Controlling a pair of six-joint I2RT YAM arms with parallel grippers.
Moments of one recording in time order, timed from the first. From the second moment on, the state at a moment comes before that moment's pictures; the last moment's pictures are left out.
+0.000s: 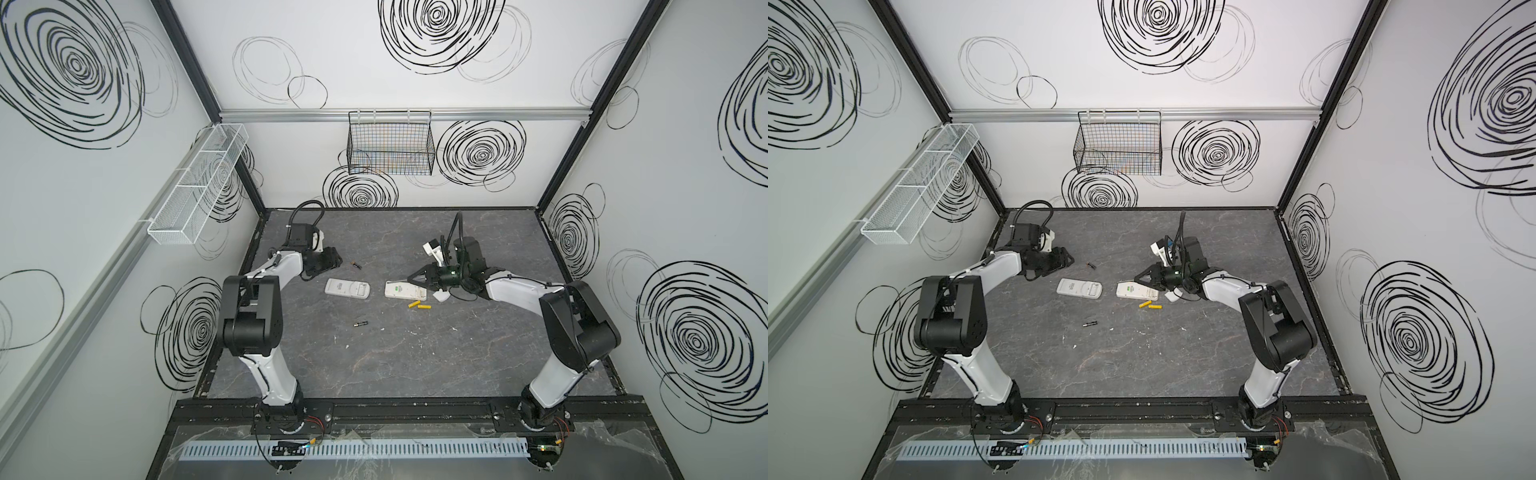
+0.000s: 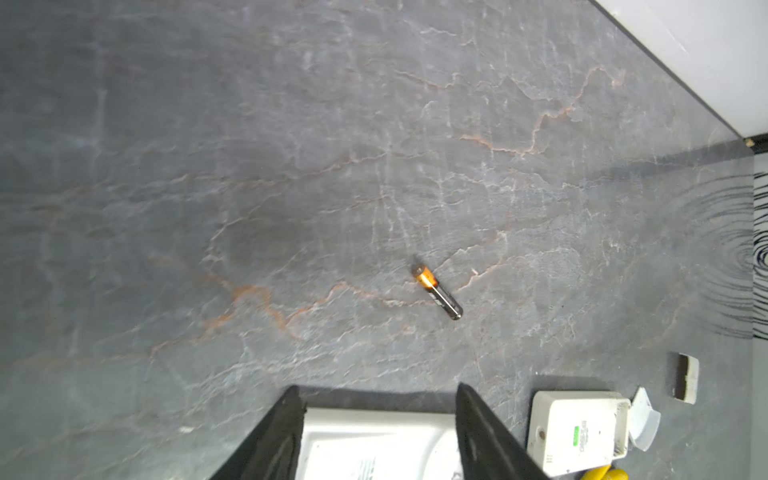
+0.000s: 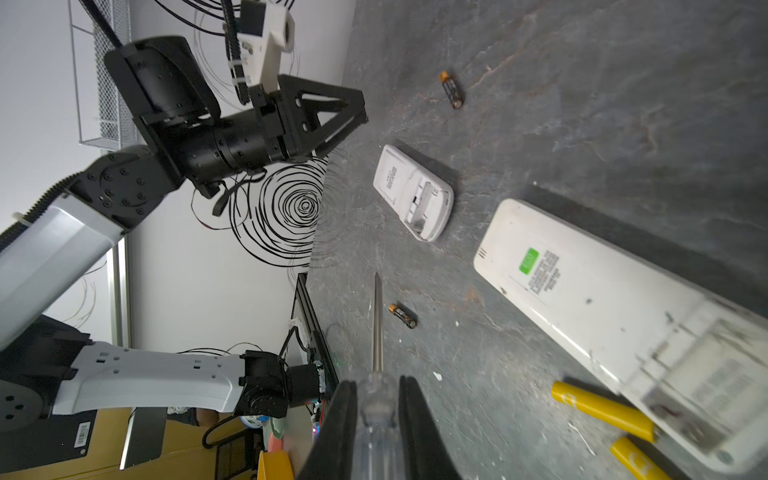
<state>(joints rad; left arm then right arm) 0.01 1.85 1.22 -0.38 0.35 -0.30 0.41 1.70 0.93 0.13 -0.90 0.72</state>
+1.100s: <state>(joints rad) -0.23 2.51 2.04 -0.42 0.29 -0.16 0.23 1.42 0.64 0.04 -0.88 0.61</state>
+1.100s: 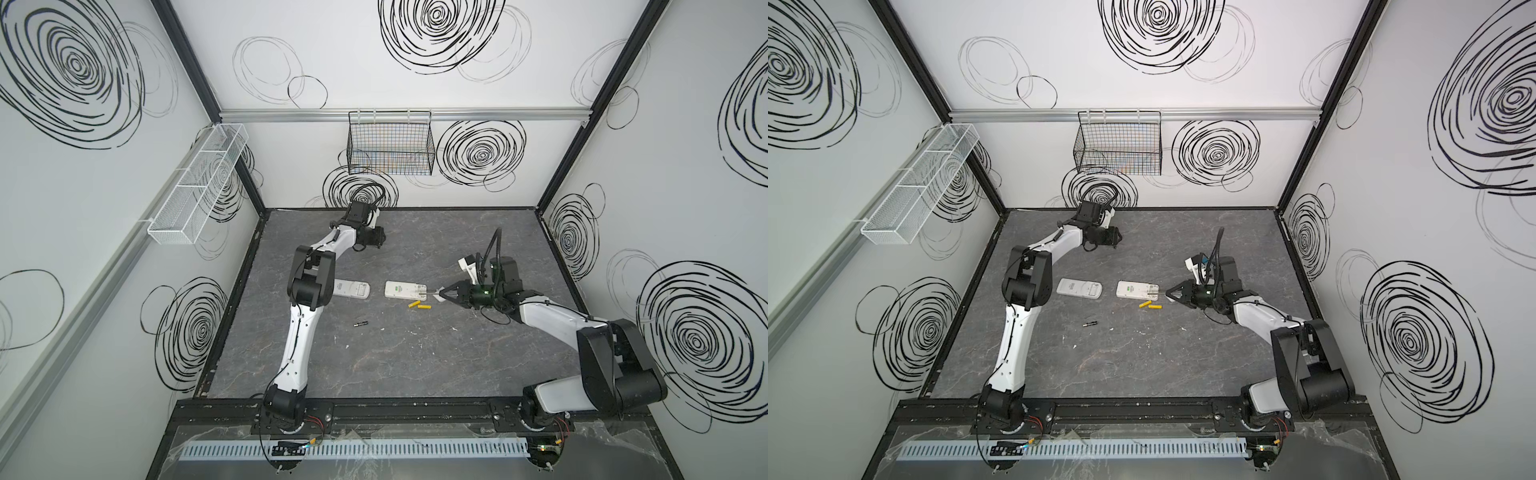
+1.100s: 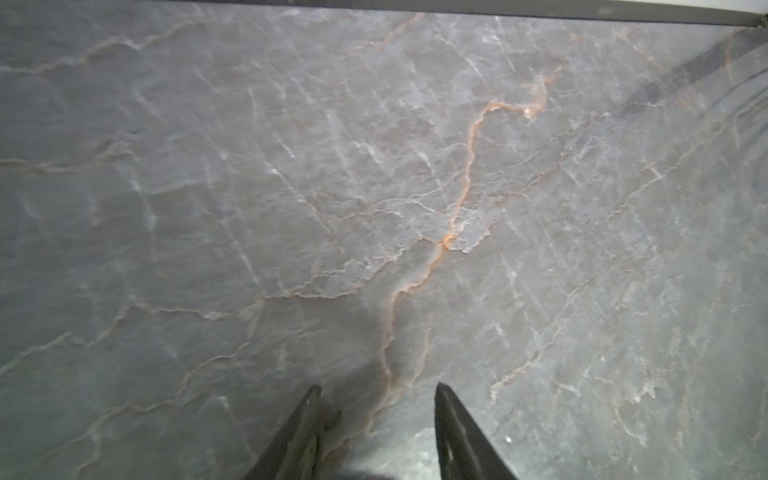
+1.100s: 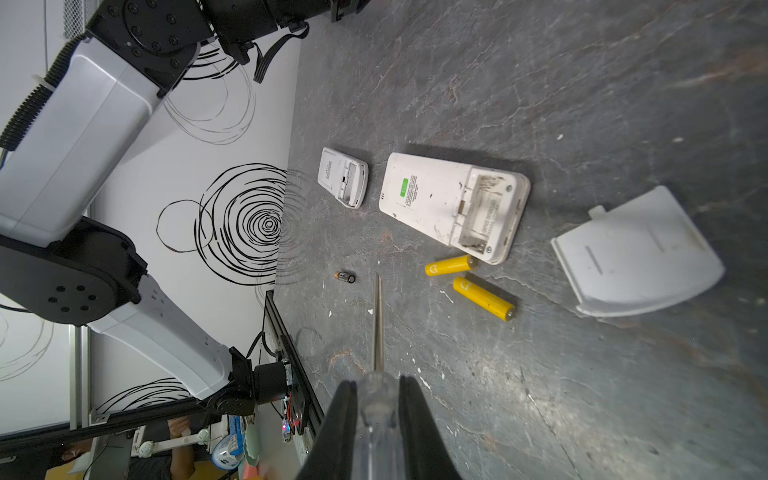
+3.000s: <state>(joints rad) 0.10 1.48 1.06 -0.10 0.24 -0.13 0.28 1.17 0.31 -0.02 -0.73 0.50</state>
